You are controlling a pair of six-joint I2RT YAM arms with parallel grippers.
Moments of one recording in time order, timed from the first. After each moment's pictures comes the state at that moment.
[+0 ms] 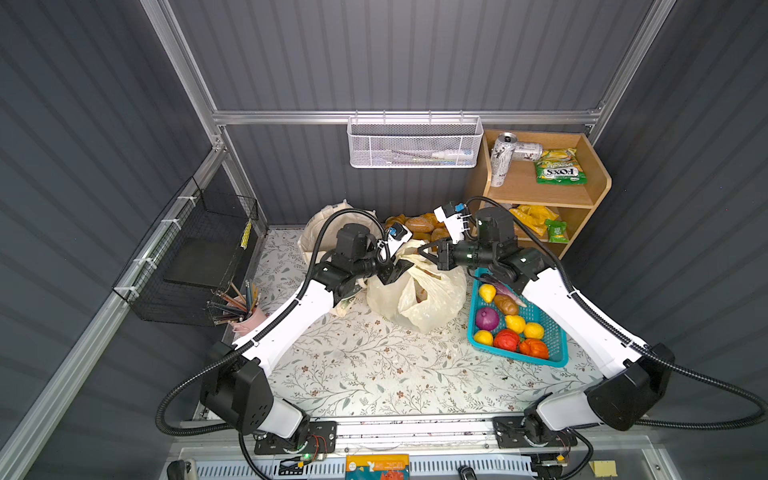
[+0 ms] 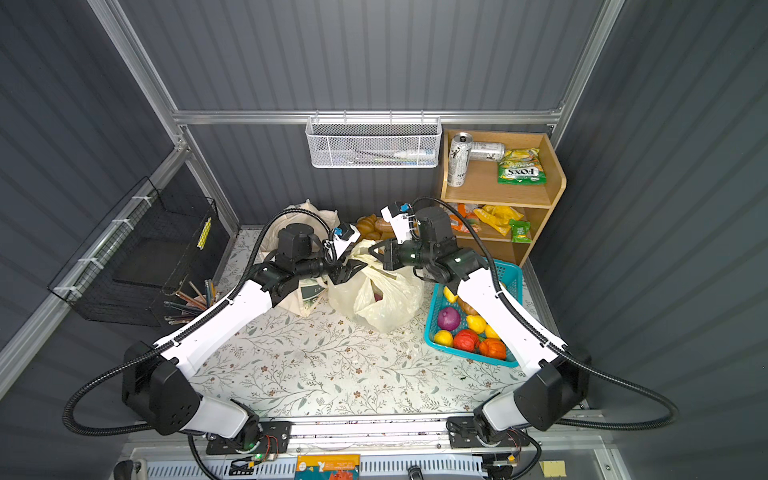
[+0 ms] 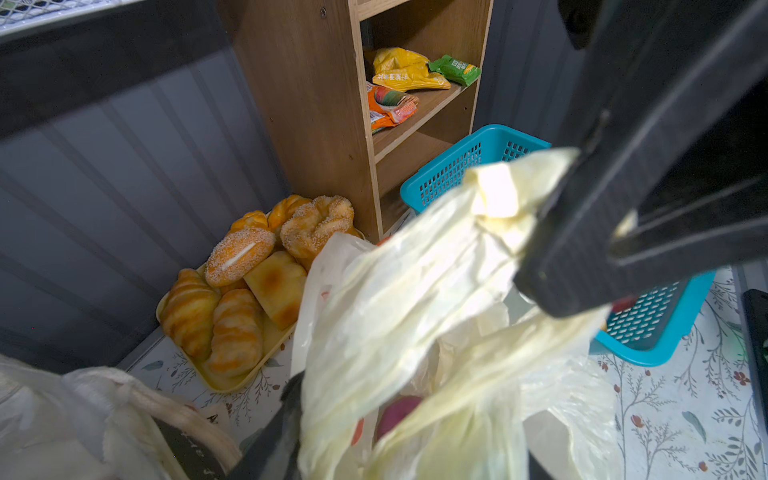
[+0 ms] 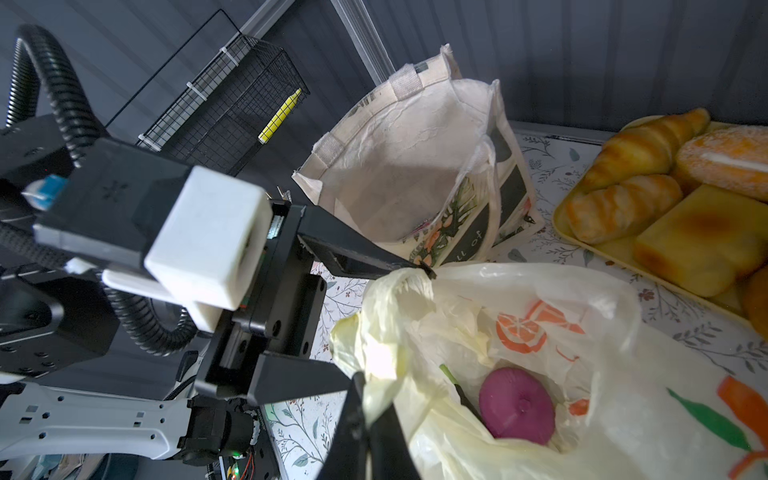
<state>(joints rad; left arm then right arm) -0.55 1.48 1.30 -0.24 0.43 0.29 0.52 1.45 1.45 -0.44 -0.54 0.33</state>
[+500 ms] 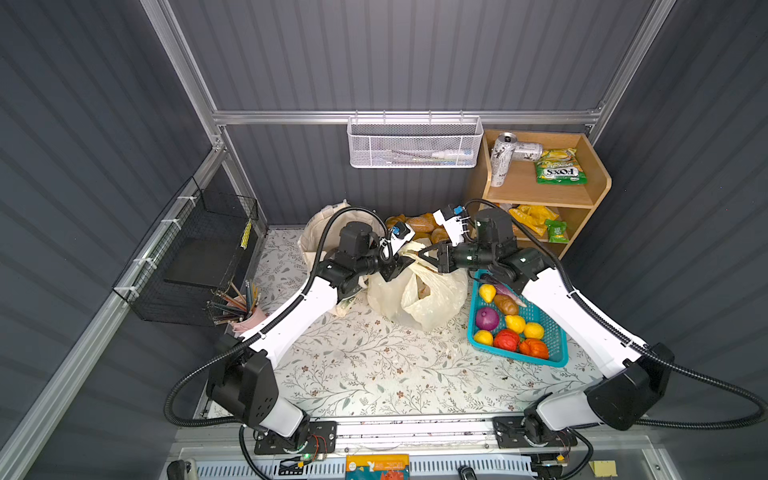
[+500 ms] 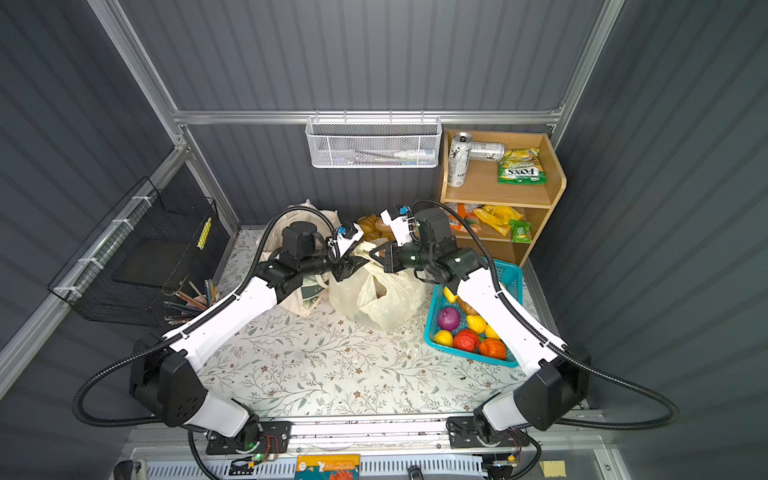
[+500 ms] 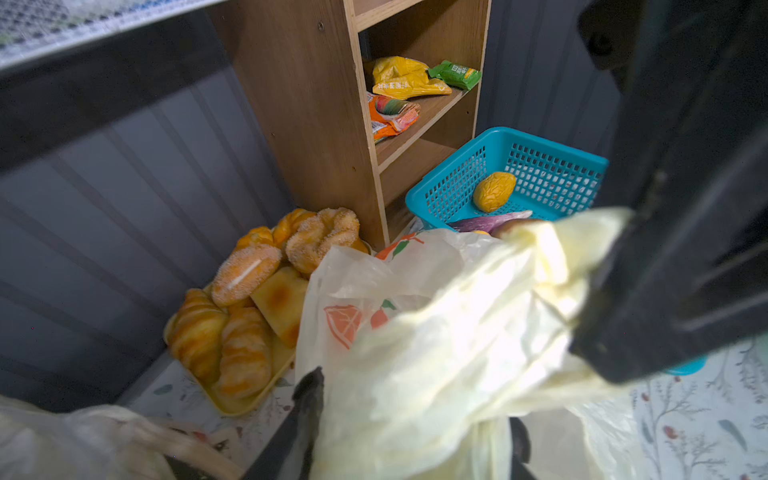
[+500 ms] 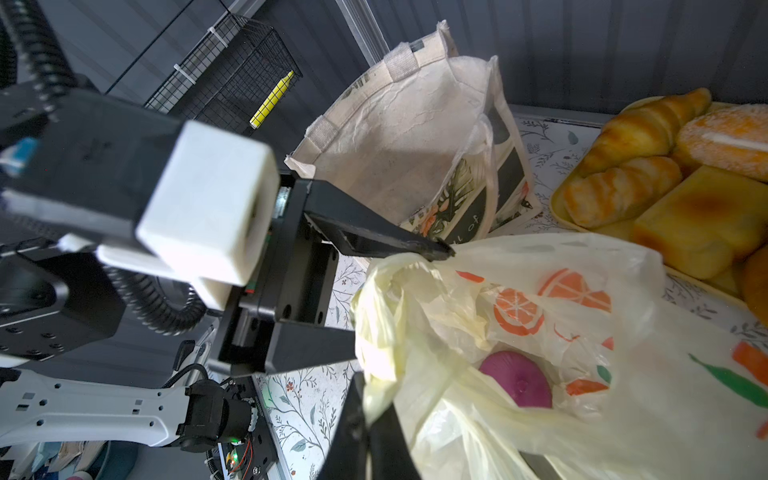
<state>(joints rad) -0.56 1.54 1.31 -0.18 0.45 0.32 0.52 1.45 1.45 -0.48 -0.54 0.31</state>
